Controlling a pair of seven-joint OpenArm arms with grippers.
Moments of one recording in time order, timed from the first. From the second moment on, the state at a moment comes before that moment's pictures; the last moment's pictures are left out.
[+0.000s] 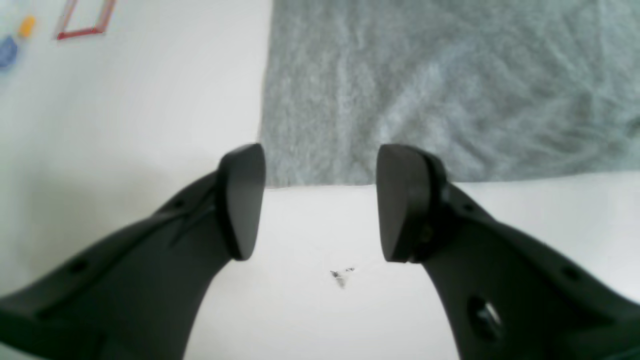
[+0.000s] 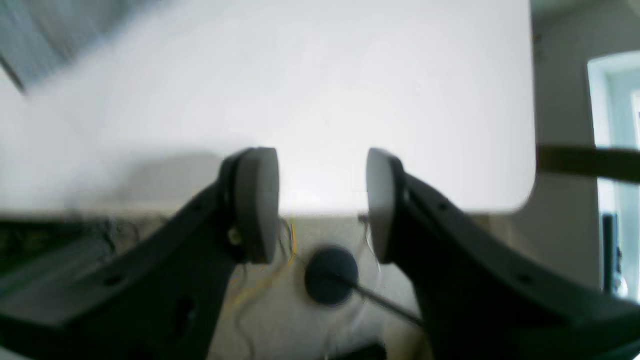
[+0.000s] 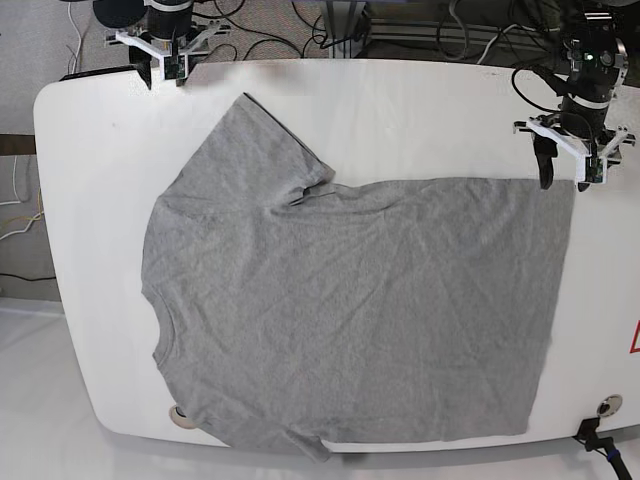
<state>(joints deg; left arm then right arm) 31.2 -17.0 -22.9 116.3 -14.4 -9.9 31.0 -51.9 11.8 -0.2 114.0 -13.5 -17.0 -20.7</state>
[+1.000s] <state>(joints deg) 13.6 -20.1 -4.0 85.6 -6.9 -7.6 22.4 -52.0 12.4 -0.1 114.5 -13.2 -17.3 -21.6</state>
